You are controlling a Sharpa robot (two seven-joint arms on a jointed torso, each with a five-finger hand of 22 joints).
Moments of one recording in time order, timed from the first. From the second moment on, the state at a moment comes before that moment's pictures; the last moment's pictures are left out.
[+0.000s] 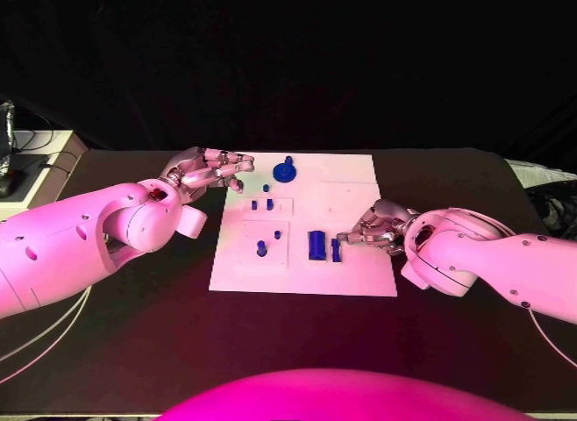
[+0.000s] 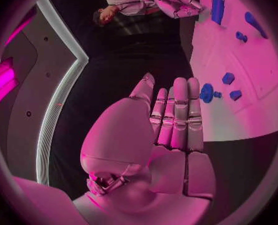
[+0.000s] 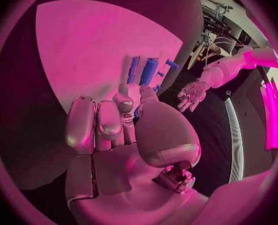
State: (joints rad) left arm 1.01 -0.91 0.17 1.46 -0.26 -0.15 0.23; left_hand 1.45 -0.01 -0.05 0.05 0.19 1.05 0.13 0.06 0.06 1.02 0.12 0.20 0.06 1.05 0.05 1.01 0.38 0.12 1.02 0.05 0.44 1.17; right arm 1.17 -0.86 -0.15 1.67 -1.05 -0.36 -0.45; right_hand 1.15 0.06 -0.20 0.10 0.49 1.16 0.05 0.11 0.55 1.29 -0.03 0.89 1.24 1.45 -0.09 1.19 1.00 0.07 1.47 -0.11 1.12 1.31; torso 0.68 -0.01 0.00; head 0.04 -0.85
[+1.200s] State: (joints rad) left arm 0.98 -0.79 0.15 1.30 -0.13 -0.32 0.41; left_hand 1.10 0.00 -0.01 0.02 0.07 0.31 0.04 0.02 0.02 0.35 0.06 0.02 0.02 0.29 0.06 0.02 0.02 0.05 0.27 0.09 0.02 0.10; right arm 1.16 -0.76 -0.10 1.27 -0.24 -0.55 0.39; right_hand 1.00 0.01 0.02 -0.05 0.10 0.46 0.05 0.02 0.02 0.71 0.04 0.02 0.02 0.87 0.03 0.02 0.04 0.05 0.53 0.04 0.02 0.14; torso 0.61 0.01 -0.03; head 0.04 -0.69
